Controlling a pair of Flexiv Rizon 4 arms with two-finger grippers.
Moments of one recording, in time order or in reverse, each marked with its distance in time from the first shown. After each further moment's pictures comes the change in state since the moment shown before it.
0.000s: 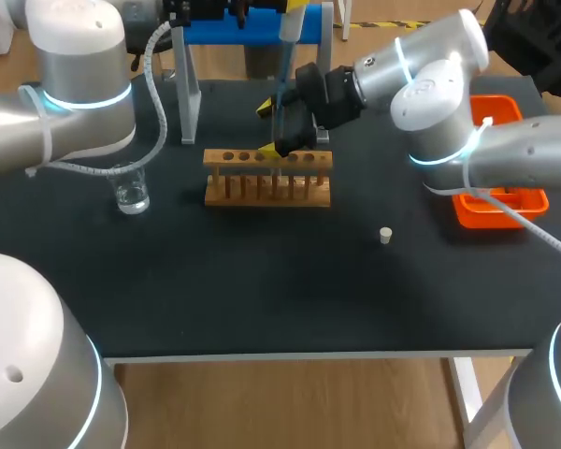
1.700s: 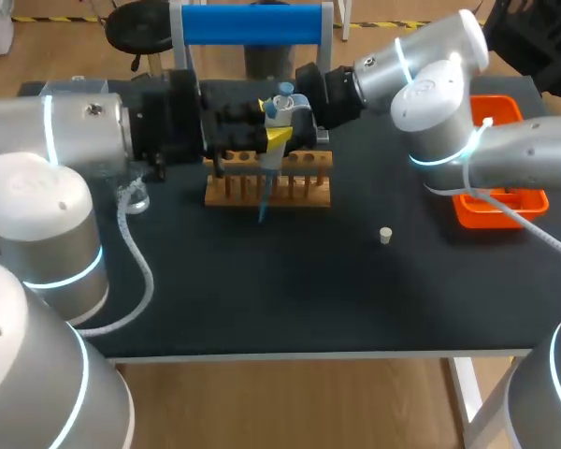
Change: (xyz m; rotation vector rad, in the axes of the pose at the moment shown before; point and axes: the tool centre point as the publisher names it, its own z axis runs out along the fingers) left arm 0.181 0.065 -0.045 0.009 -0.046 -0.010; right arm 0.000 0.000 0.000 0.000 -0.001 0.000
